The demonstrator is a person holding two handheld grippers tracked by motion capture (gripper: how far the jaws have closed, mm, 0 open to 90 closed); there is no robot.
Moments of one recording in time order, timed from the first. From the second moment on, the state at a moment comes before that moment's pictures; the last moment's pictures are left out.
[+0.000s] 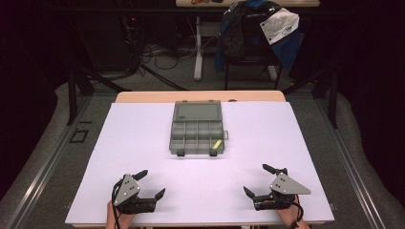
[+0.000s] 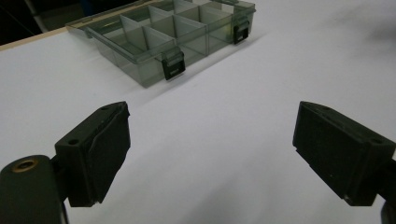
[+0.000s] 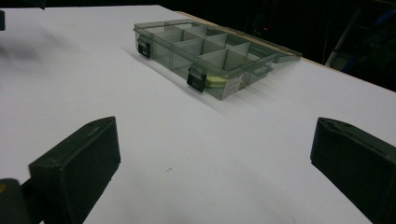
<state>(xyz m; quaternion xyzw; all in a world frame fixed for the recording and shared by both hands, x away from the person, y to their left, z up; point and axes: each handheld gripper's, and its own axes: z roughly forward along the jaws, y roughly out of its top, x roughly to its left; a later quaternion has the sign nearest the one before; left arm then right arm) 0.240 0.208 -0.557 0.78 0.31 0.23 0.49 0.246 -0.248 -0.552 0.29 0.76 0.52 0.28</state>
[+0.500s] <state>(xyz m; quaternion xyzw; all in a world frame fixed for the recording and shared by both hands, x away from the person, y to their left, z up) 0.241 0.218 -0.558 0.76 0.31 0.23 0.52 0.244 -0.245 -0.551 0.28 0.75 0.52 0.29</state>
